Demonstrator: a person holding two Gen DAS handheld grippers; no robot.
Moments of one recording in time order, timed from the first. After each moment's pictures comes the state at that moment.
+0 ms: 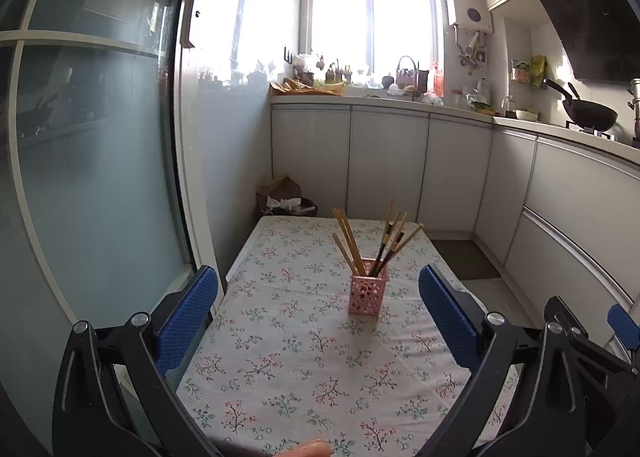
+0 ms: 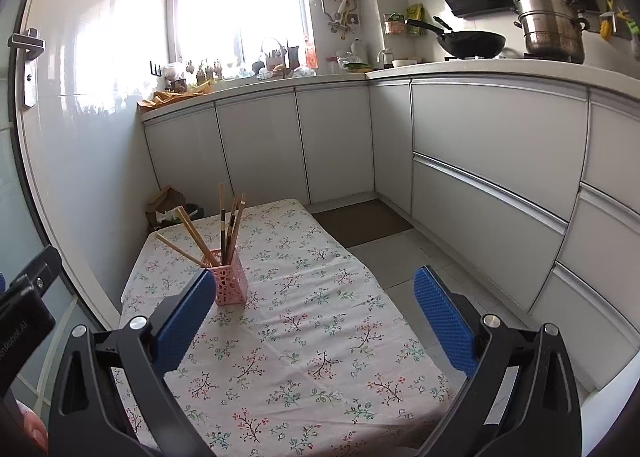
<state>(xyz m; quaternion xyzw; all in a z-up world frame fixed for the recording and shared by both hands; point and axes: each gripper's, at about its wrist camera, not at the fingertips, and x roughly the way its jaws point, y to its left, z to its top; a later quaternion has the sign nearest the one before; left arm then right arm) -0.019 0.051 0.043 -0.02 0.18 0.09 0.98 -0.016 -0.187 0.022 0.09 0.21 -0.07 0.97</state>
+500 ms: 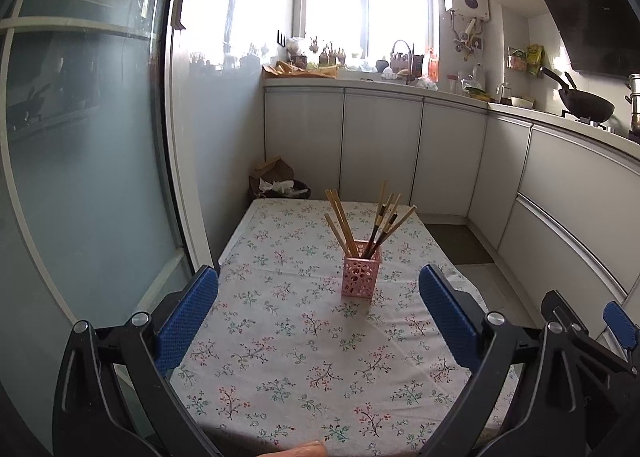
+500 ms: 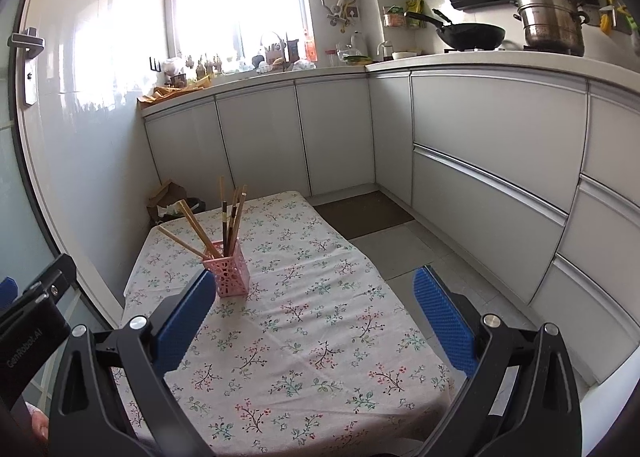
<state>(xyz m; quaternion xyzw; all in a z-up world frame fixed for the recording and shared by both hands) -0.016 0.052 0.035 -0.03 0.21 0.08 0.97 -0.019 -0.191 0.019 0.09 0.22 -0.06 0.97</state>
